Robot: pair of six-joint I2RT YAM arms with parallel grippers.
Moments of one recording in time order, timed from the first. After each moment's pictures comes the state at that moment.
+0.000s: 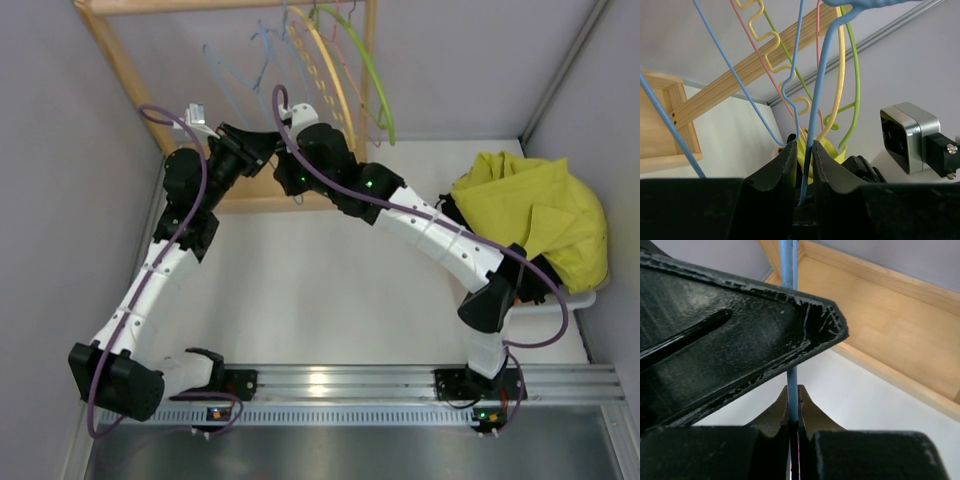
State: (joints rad) left arm -0.28 1.19 1.18 0.18 0.27 -1.01; right arm 0.96 1.87 2.08 -0.54 0.20 0.29
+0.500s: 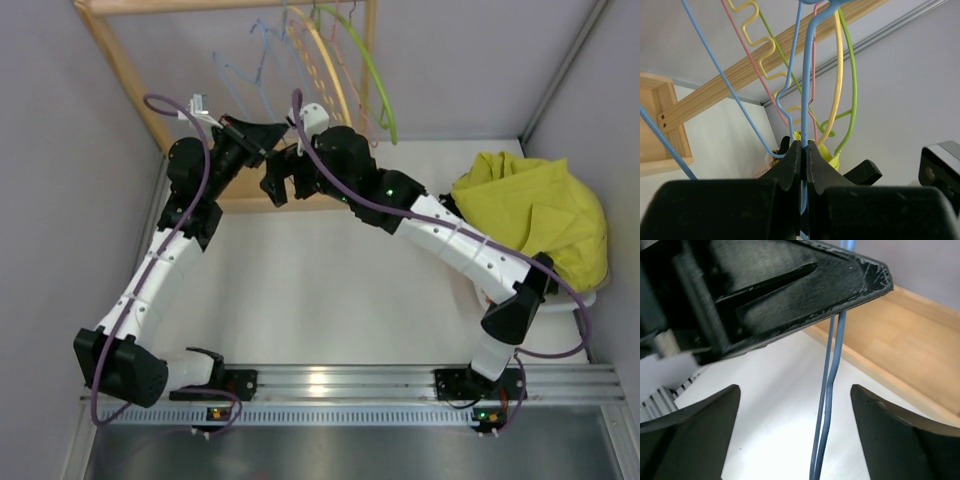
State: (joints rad) left arm -0.28 1.25 1.22 0.20 0.29 -1.05; right arm 0.97 1.76 1.94 -0.44 0.13 0.25
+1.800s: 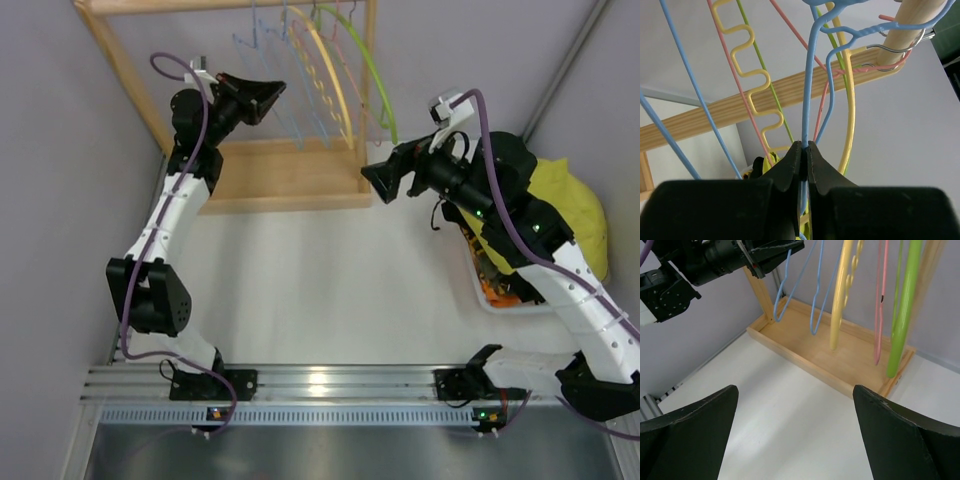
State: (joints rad) left arm -0.14 1.67 1.61 0.27 0.49 -1.31; right arm 0.67 1.17 1.57 -0.45 -0.08 0.15
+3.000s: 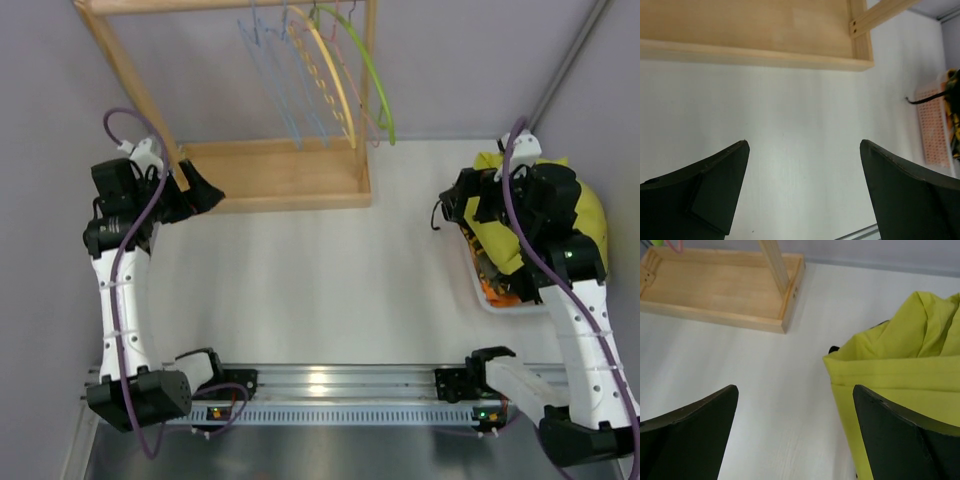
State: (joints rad) left arm 0.26 1.16 1.38 -0.75 0.57 -0.28; right arm 0.14 0.94 1.28 -0.65 -0.18 0.09
